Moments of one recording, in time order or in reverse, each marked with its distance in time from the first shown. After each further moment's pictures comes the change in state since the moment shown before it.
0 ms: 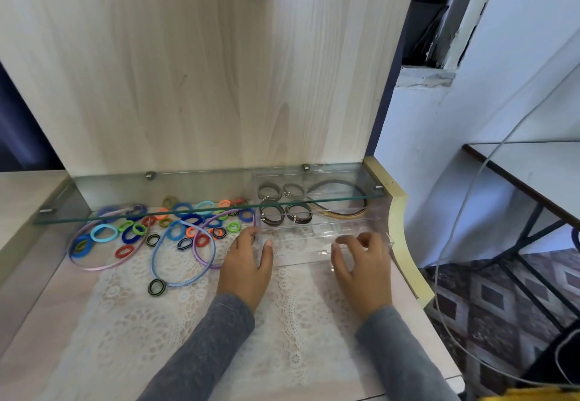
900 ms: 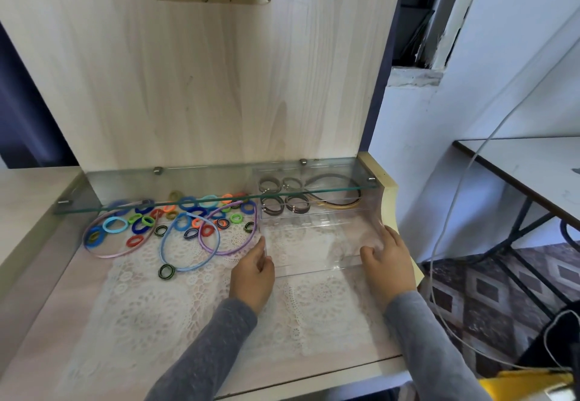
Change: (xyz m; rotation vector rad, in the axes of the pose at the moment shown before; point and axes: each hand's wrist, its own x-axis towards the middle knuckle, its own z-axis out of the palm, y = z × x) left_hand -0.034 -0.003 0.002 -0.344 -0.191 -0.238; right_hand -0.002 0.031 -0.035 0.106 -0.186 0.311
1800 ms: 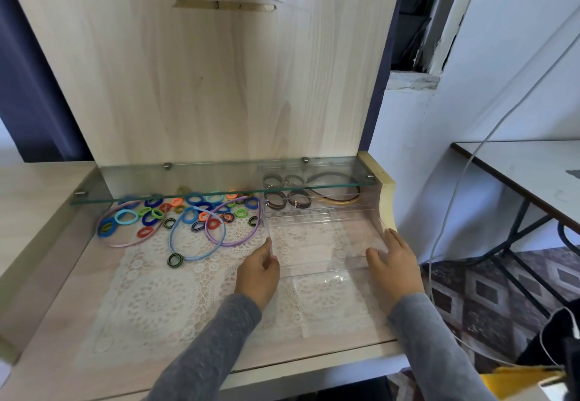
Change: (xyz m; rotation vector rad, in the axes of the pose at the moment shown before) left_hand -0.025 0.000 -0.001 -0.010 -0.033 -0.020; right_hand -0.028 0.004 -0.022 -0.076 -0.043 -0.005
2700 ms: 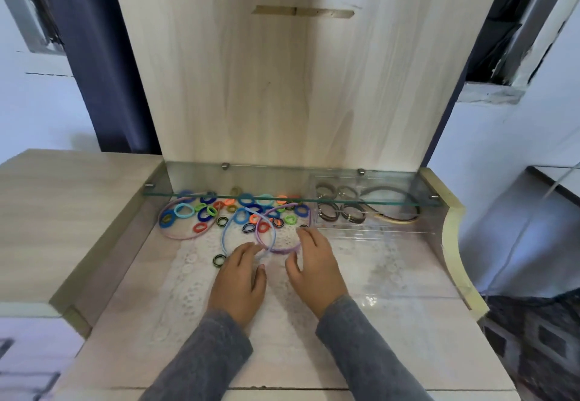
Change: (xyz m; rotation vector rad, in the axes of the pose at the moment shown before) left_hand 0.004 -0.044 -0.098 0.620 0.262 0.334; right_hand -0.040 -0.157 0.113 0.132 -0.085 -0.612
